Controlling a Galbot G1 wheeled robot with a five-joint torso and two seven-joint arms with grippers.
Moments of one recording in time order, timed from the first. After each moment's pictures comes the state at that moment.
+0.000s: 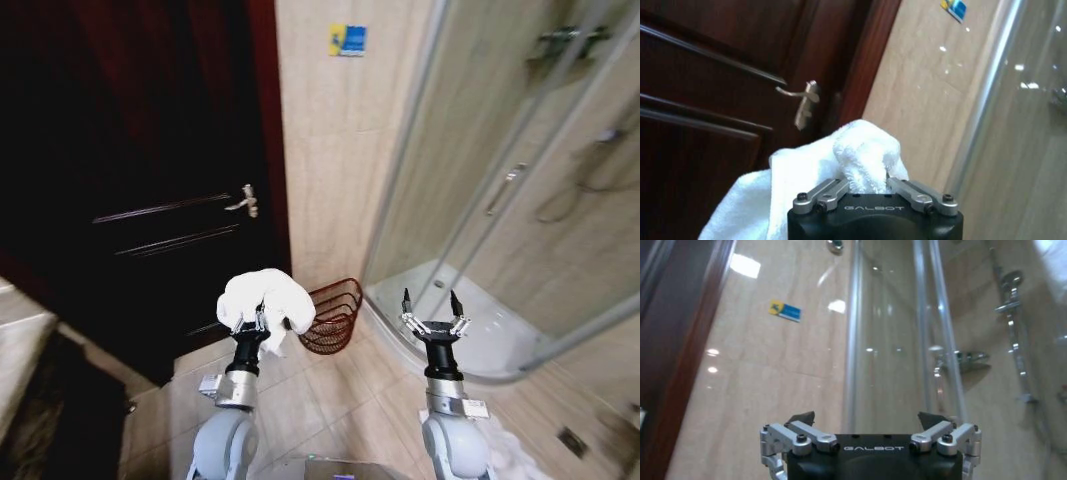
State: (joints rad) left arm 1.68 -1.57 -0.43 -2.22 -0.24 -0.10 -0.07; right arm -1.62 1.55 0.59 2.10 0.03 0.49 0.01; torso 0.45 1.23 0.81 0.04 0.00
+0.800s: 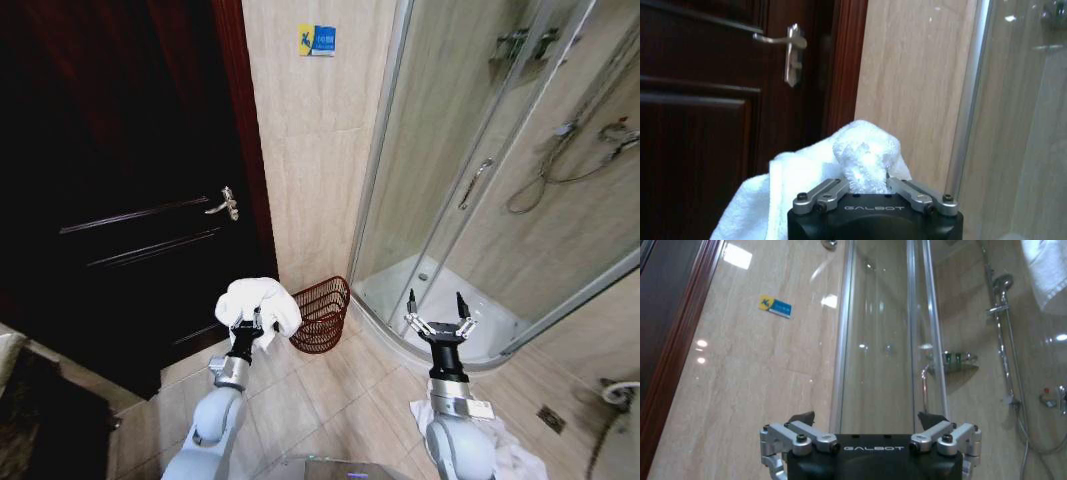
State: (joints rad) left arm 1.45 -1.39 -0.48 -1.86 -0.25 -0.12 -0.02; right arm -1.65 1.53 0.61 2.16 0.03 0.45 0.04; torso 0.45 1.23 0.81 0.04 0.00
